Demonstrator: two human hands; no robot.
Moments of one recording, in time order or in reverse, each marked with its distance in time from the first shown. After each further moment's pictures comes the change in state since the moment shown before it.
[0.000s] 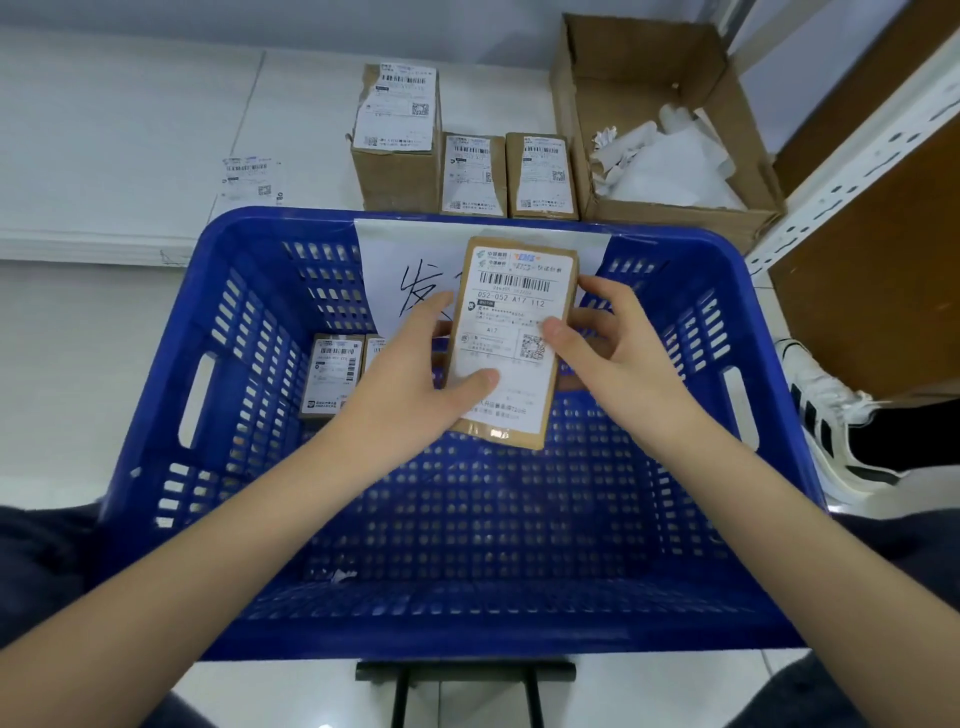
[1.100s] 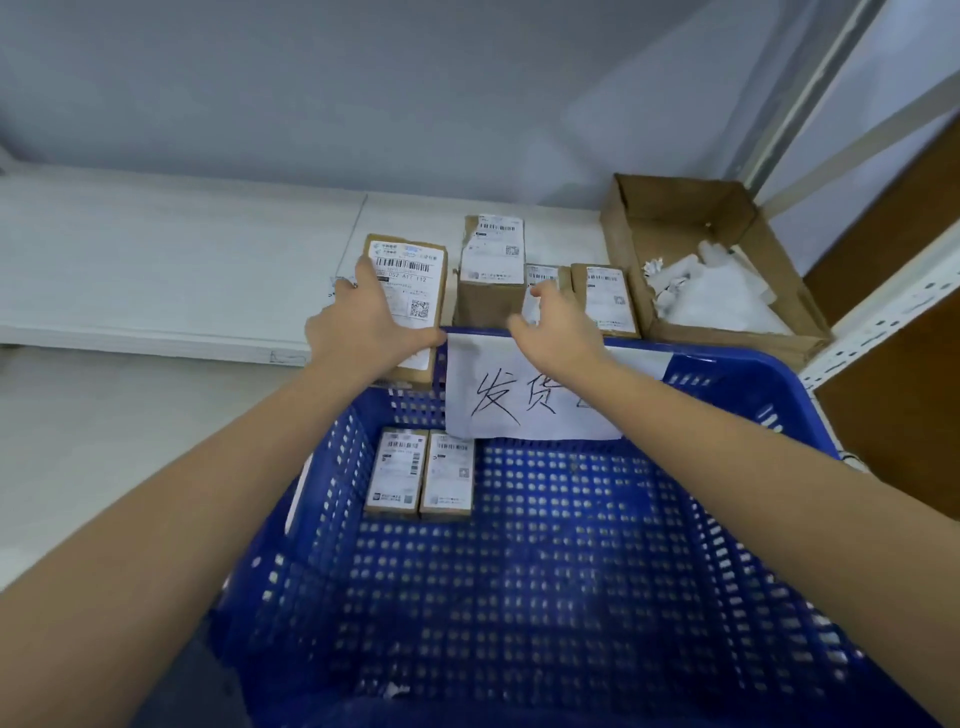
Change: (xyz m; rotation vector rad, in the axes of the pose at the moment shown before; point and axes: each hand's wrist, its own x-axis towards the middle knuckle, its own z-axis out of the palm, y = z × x) left_hand 0.087 -0.005 -0.145 0.697 0.444 -0.169; right_hand 0.125 -0.064 0.103 -0.793 0.071 -0.162
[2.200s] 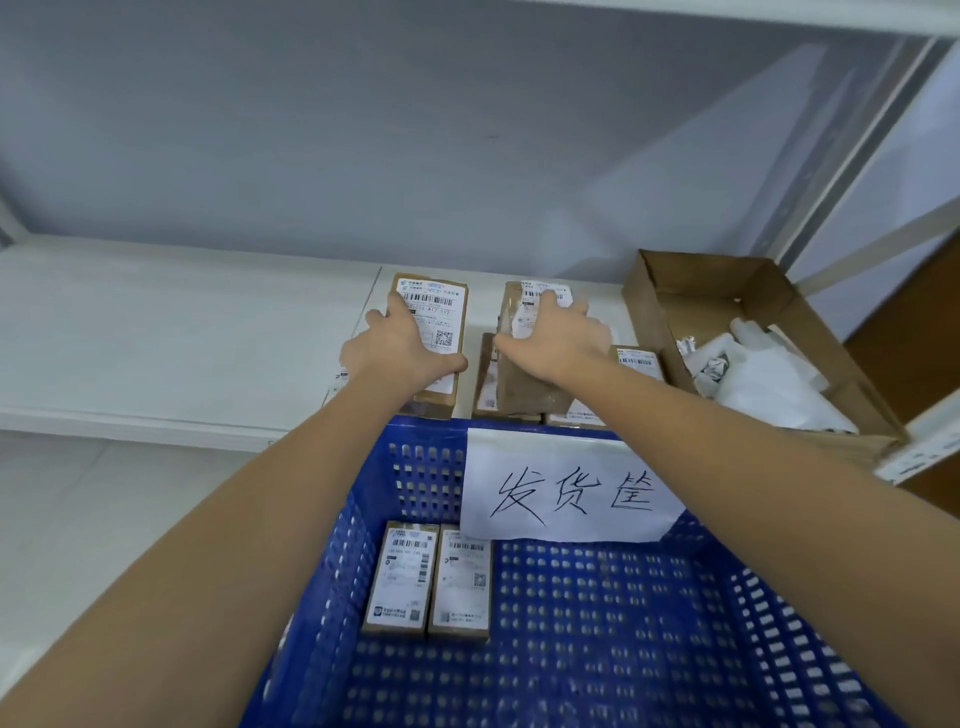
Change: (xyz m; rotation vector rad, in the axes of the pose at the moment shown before) left_hand 0.113 0.010 0.020 0.085 0.027 -0.009; right_hand 0.117 -0.036 0.007 -0.485 0.039 0.092
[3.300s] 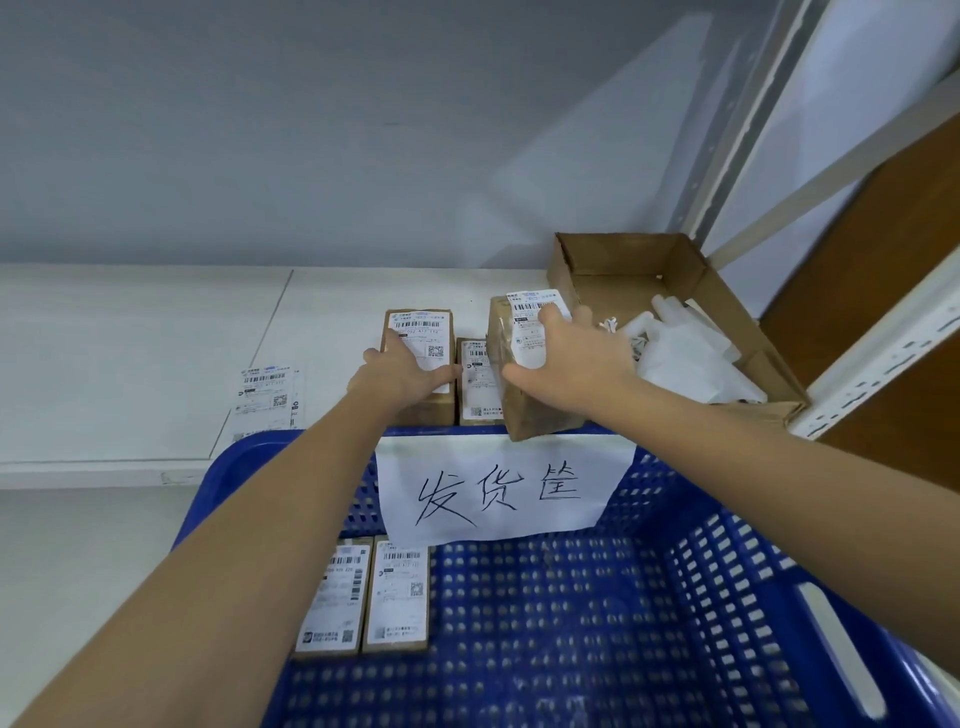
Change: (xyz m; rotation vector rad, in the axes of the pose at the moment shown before) left_hand 0.009 0.080 0.067 -0.172 -0.333 -0.025; right_hand -0.033 0.109 -0.022 -0.076 0.041 -0.083
